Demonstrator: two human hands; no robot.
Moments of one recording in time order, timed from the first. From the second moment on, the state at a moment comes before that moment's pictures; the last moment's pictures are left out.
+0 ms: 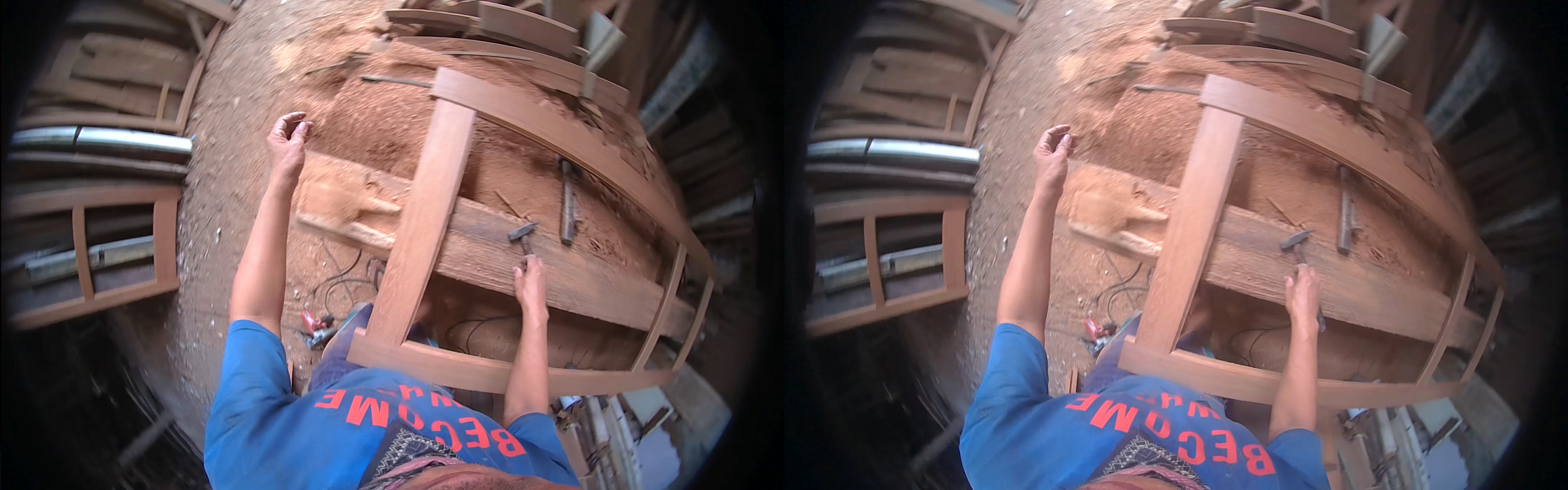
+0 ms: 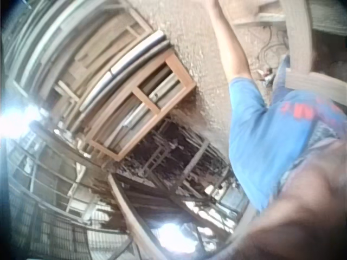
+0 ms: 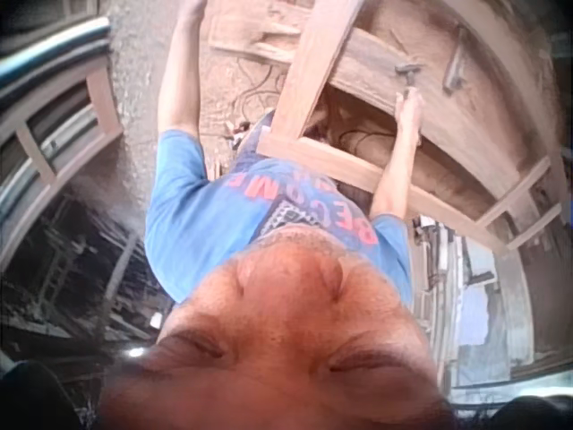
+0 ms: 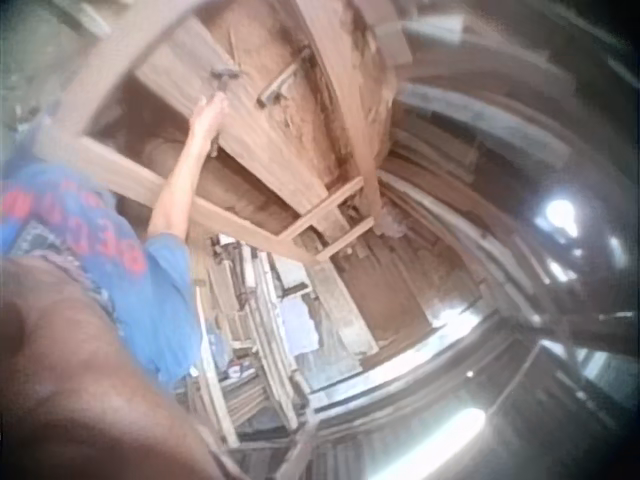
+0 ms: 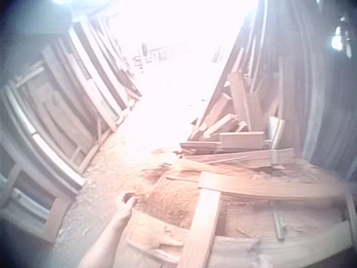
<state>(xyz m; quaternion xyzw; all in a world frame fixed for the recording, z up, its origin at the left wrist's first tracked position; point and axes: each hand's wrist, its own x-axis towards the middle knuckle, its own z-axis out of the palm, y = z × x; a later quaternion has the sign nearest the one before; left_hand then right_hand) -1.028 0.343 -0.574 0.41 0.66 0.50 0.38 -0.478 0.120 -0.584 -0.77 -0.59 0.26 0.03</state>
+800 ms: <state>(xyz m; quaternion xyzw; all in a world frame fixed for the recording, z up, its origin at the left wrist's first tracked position) -0.740 0.498 -0.697 0.63 0.55 0.43 0.34 -0.469 0.133 -0.579 -0.78 -0.35 0.39 0.34</state>
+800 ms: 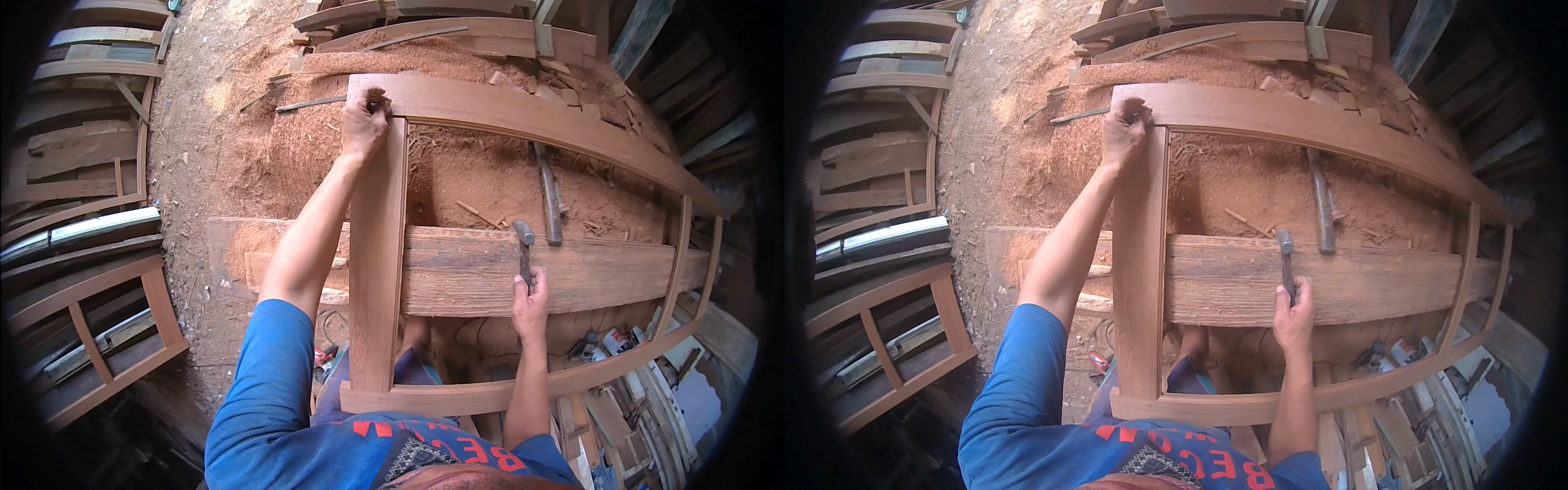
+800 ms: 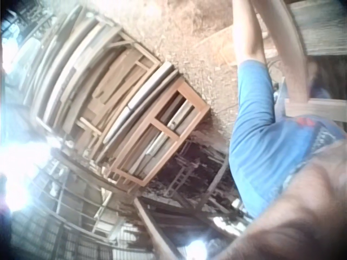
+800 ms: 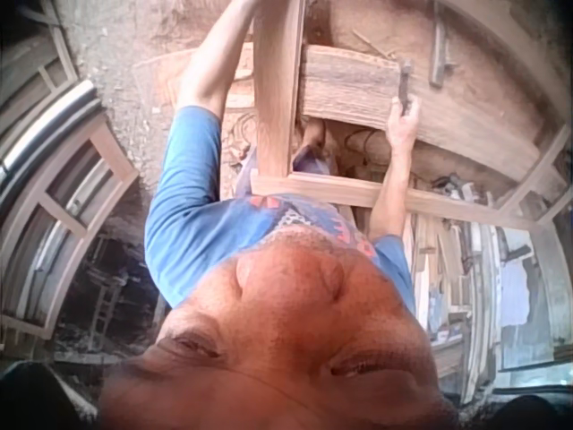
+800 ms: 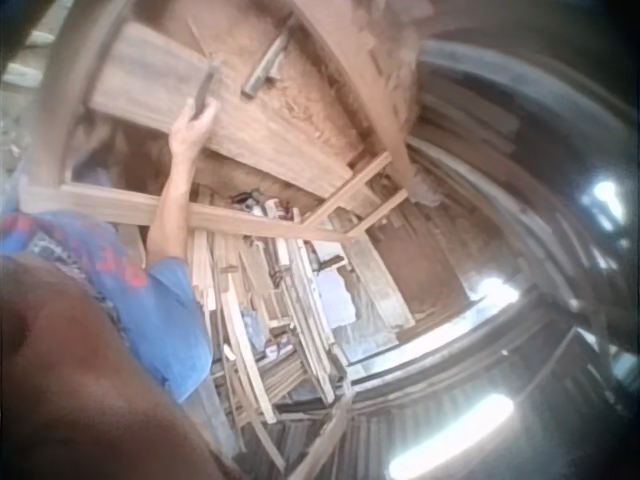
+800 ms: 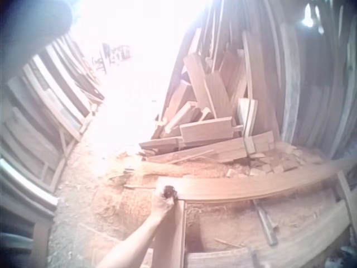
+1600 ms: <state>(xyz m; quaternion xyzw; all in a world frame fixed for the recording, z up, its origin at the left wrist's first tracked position) -0.737 0.483 -0.691 0.65 0.54 0.44 0.28 -0.550 0.366 -0.547 -0.70 -0.54 0.39 0.27</state>
